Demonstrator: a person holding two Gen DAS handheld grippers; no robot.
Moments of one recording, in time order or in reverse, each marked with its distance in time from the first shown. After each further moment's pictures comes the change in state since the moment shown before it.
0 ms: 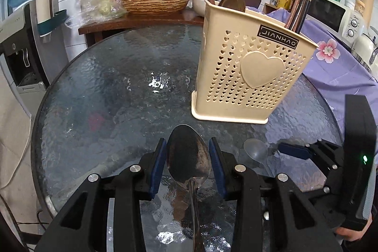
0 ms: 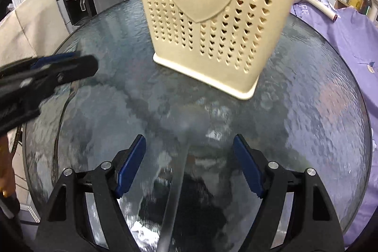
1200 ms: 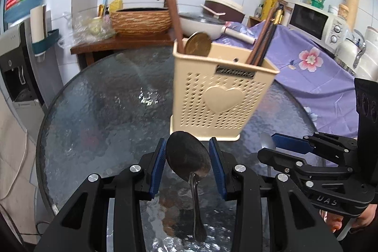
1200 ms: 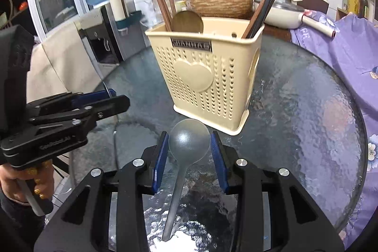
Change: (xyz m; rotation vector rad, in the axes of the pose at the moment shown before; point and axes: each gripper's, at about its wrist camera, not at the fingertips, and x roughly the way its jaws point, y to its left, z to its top) left arm -0.045 -0.028 0.017 0.048 -0.095 -0.061; right arm -0.104 -0.040 0.006 0.041 -0.216 0.175
